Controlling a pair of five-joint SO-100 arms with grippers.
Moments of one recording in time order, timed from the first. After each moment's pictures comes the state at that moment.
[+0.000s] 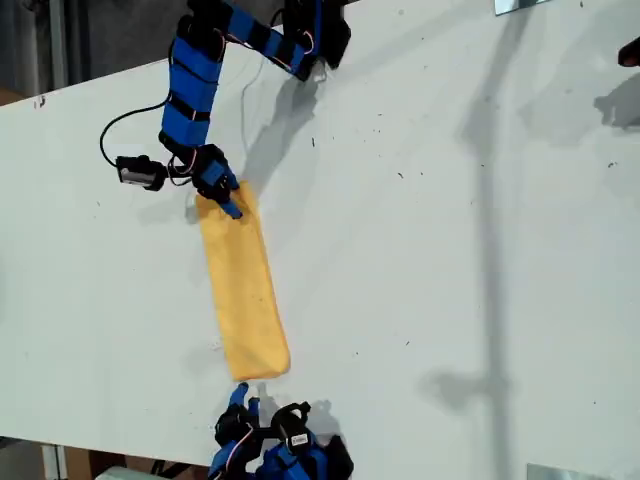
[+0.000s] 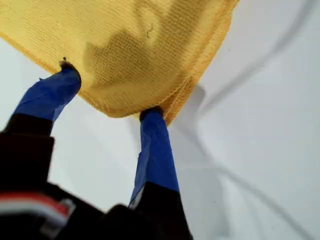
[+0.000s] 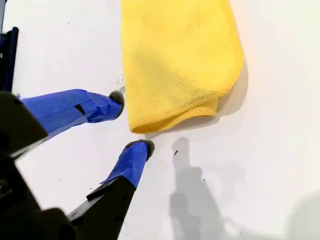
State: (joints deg) arm 0 -53.8 162.5 150.8 74.7 -67.1; arm 1 39.7 82.1 101.3 54.6 46.3
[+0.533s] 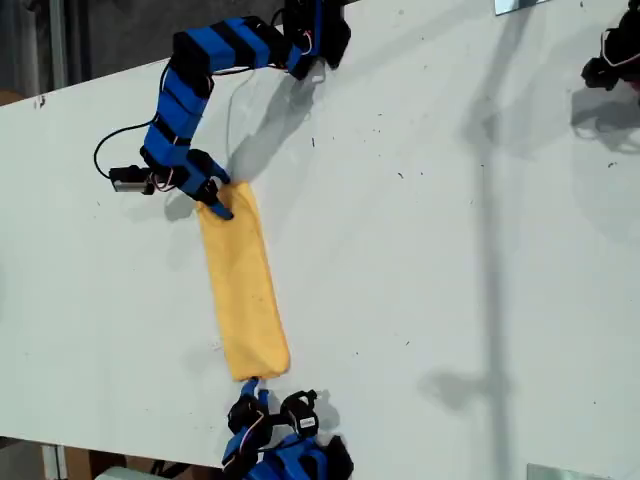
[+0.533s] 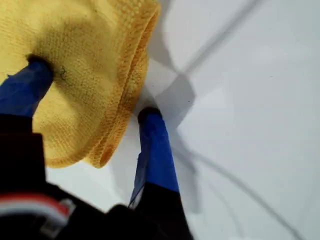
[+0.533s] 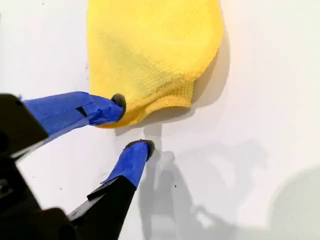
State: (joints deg) arm 0 -55.4 164.0 167.9 59.0 -66.9; arm 1 47.5 52.6 66.8 73.3 39.6
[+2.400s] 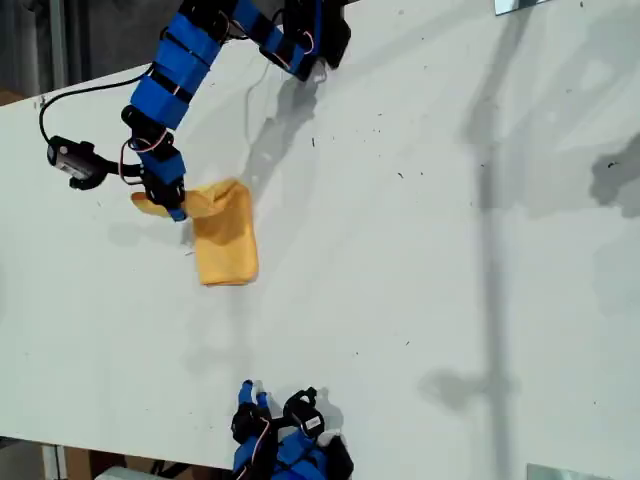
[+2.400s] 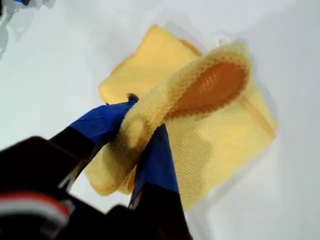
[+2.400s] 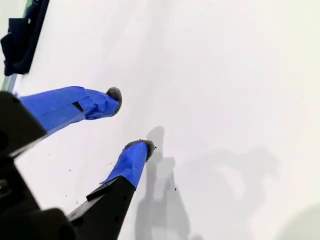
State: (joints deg) arm 0 -57.1 198.3 177.4 75.1 -72.8; arm 1 37.5 85.6 80.1 51.3 38.3
